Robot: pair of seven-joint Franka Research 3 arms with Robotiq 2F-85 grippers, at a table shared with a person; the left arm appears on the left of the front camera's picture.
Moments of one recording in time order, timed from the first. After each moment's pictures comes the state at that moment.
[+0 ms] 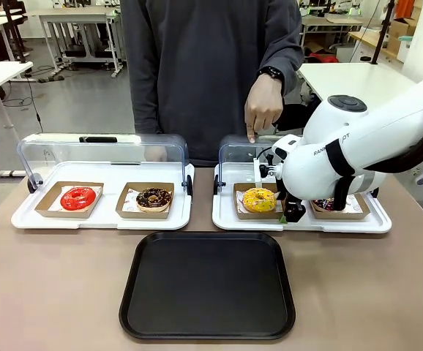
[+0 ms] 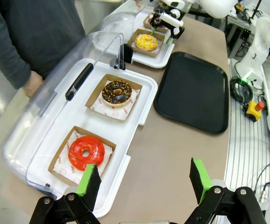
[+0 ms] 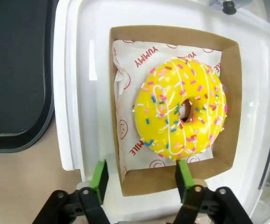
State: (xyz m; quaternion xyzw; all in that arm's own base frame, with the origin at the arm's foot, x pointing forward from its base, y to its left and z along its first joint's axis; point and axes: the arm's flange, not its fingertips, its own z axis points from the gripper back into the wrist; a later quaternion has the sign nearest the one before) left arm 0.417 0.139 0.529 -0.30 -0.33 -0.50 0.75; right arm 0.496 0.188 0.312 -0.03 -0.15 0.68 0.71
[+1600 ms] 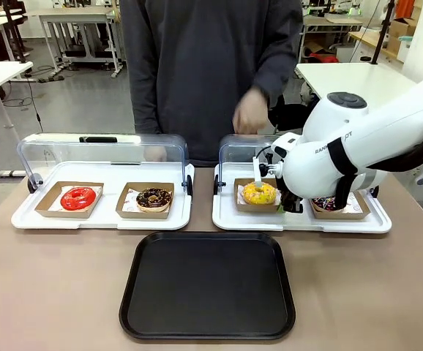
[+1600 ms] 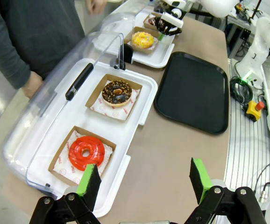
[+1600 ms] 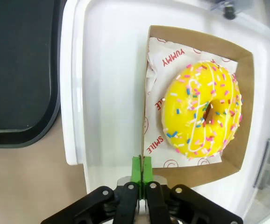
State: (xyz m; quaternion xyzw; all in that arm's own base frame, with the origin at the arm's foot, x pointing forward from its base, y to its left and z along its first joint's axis) left arm 0.417 0.139 0.529 -0.30 -0.33 -0.50 0.75; right arm 0.493 0.189 0.327 -0.04 -0.15 0.69 0.71
